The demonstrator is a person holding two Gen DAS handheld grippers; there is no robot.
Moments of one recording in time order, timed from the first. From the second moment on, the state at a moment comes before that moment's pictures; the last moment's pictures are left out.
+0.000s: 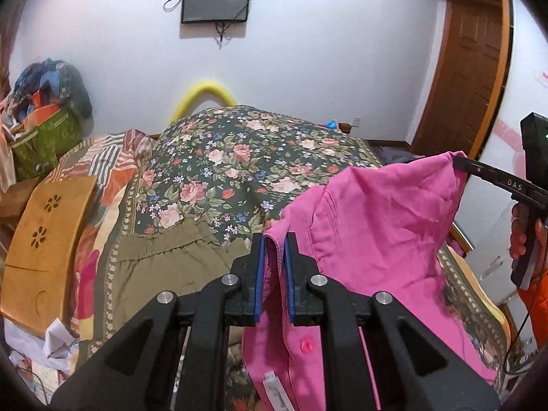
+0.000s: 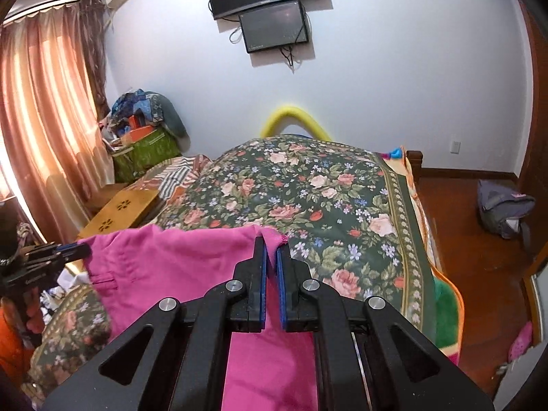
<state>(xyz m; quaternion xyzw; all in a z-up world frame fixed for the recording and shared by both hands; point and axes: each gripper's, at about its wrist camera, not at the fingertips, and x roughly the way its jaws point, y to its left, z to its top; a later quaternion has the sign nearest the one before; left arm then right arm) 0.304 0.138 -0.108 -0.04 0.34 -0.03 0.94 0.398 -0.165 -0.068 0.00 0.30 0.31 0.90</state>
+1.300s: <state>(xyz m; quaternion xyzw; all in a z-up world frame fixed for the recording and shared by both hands) 0.085 0.094 -0.162 0.00 0.40 -0.06 0.92 0.185 -0.236 -0.133 0.05 0.38 0.30 0.88</state>
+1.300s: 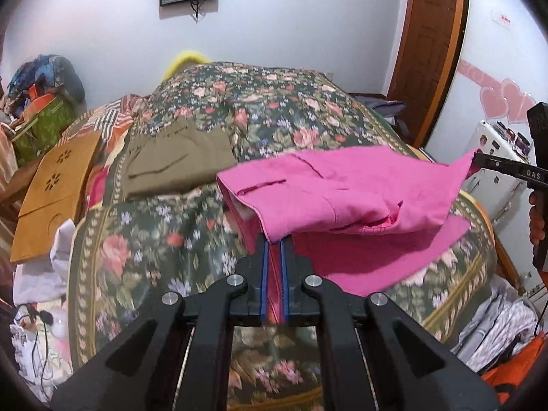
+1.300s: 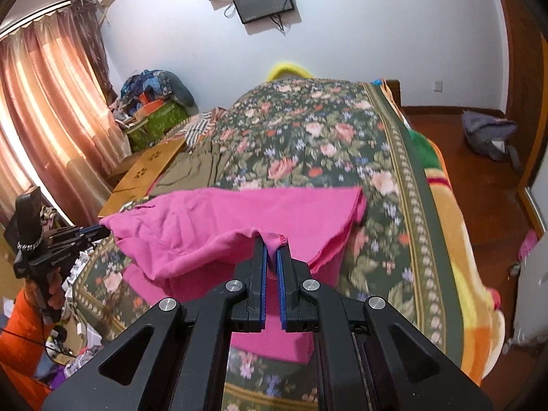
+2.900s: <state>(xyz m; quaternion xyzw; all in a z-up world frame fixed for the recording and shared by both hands) 0.101 0.039 -0.207 -0.04 0.46 -0.11 0.88 0.167 -0.214 -0.207 0.01 0.47 0.27 0.84</state>
